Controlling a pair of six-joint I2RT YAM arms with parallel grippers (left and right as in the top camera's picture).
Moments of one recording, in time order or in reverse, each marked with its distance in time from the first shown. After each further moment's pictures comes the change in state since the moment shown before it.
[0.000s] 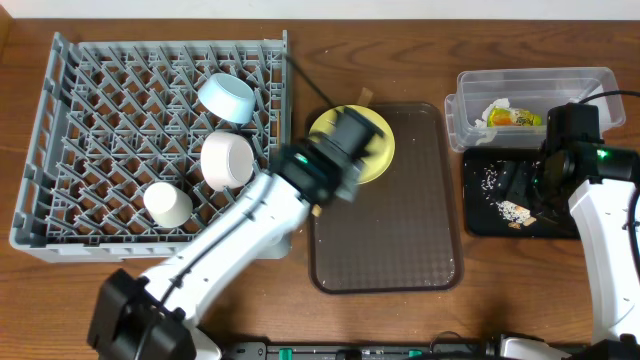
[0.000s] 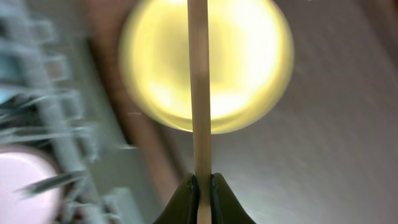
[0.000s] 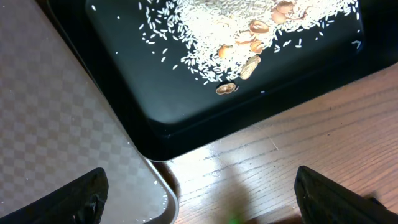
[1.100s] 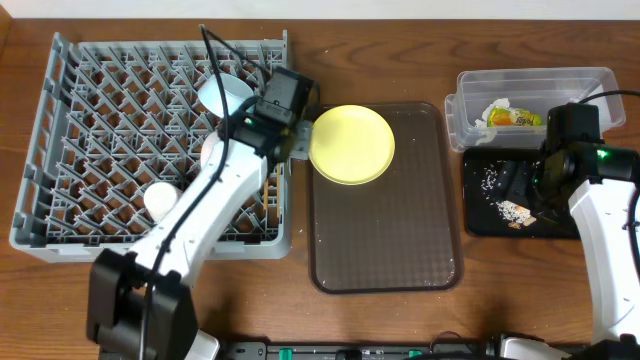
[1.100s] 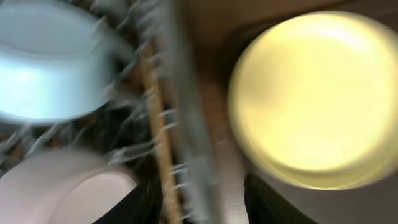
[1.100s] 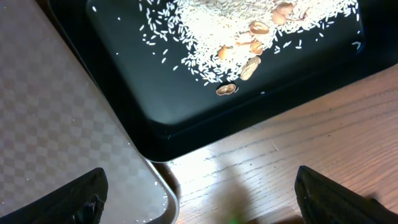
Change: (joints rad) left arm 0.217 0.047 0.000 0.116 0.056 0.067; right arm 0.000 0.000 0.000 0.002 0.000 0.000
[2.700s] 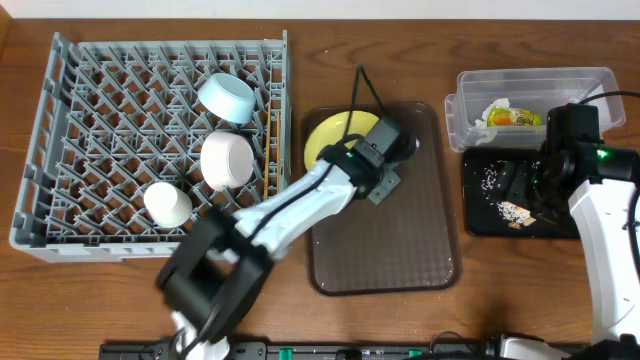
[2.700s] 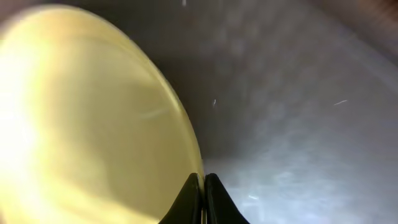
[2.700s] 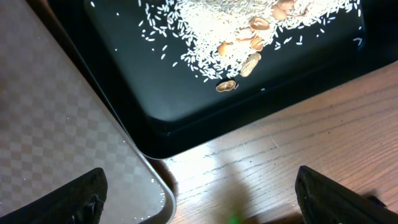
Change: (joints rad) left arm -0.311 0.238 0.010 0.201 0.115 0.238; right arm 0.000 0.000 0.000 -0.010 -0.003 0.000
